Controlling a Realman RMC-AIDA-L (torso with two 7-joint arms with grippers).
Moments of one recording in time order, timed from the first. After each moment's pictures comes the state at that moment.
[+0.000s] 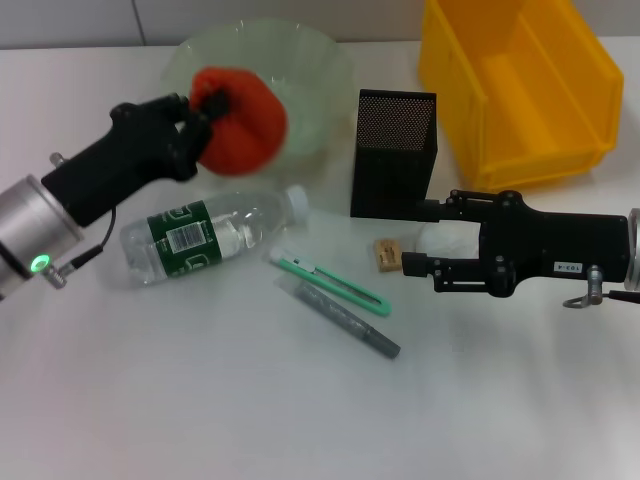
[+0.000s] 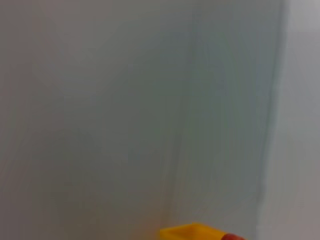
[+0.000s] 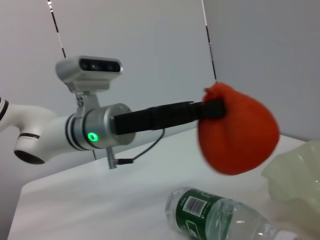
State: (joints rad) left arm -0.52 -2.07 0.66 0.22 1.47 1.46 -0.90; right arm 0.53 2.07 -0.75 -0.52 -1.92 -1.60 1.19
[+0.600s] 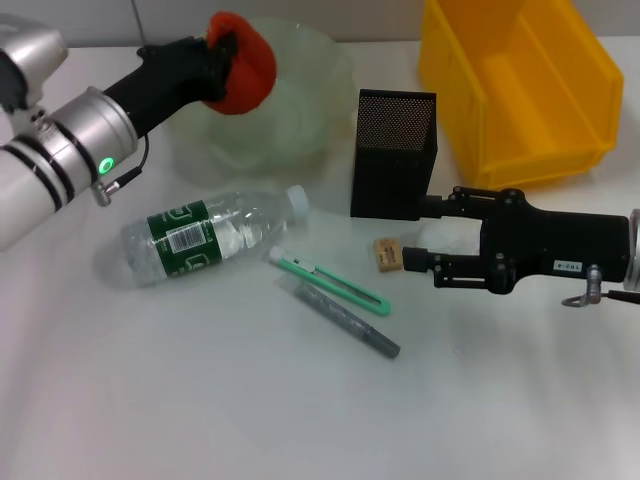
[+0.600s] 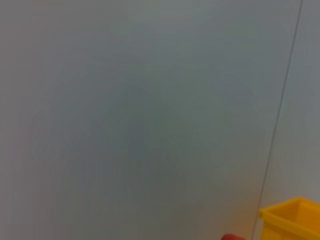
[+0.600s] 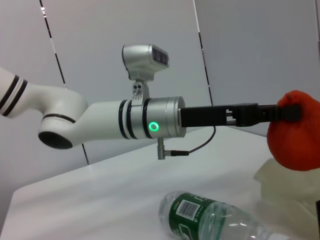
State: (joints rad) left arm -0.75 -2.08 0.65 0.14 1.34 1.00 -0.87; right arm 0.52 2.08 -0.73 -0.52 -1.92 -1.59 1.18
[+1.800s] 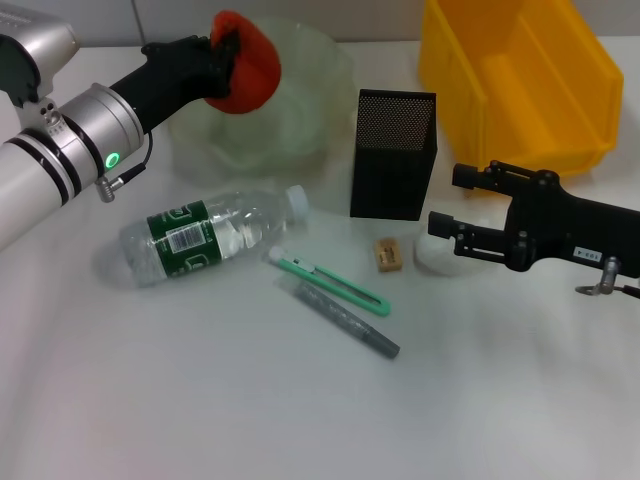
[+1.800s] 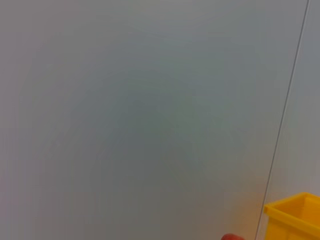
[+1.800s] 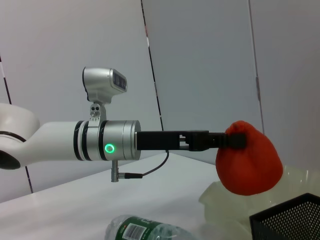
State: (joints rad) left arm -0.77 -2.08 0.65 0.13 1.34 0.96 -0.86; right arm 0.45 2.08 -0.71 -0.49 -1.79 -1.53 1.07
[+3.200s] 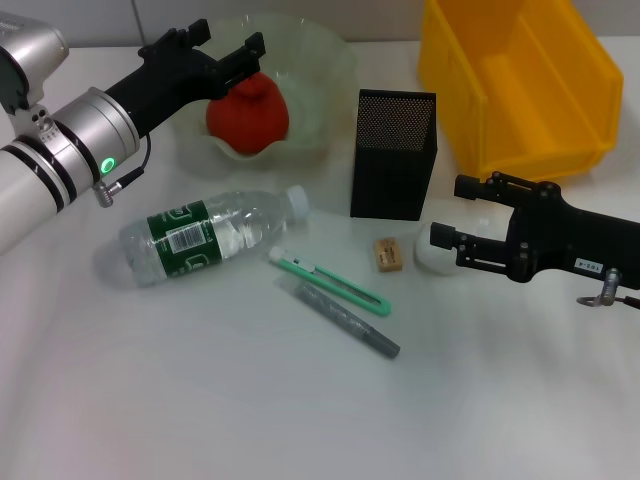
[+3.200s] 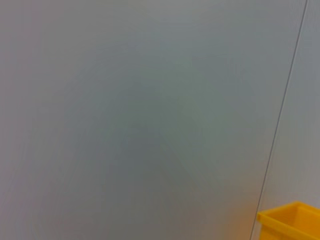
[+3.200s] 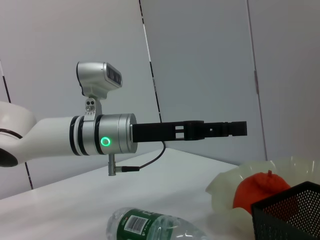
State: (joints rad) left arm -0.75 -2.08 0.65 0.13 1.33 1.00 -0.87; right arm 0.44 2.08 -0.72 -0.48 -1.79 -1.52 1.06
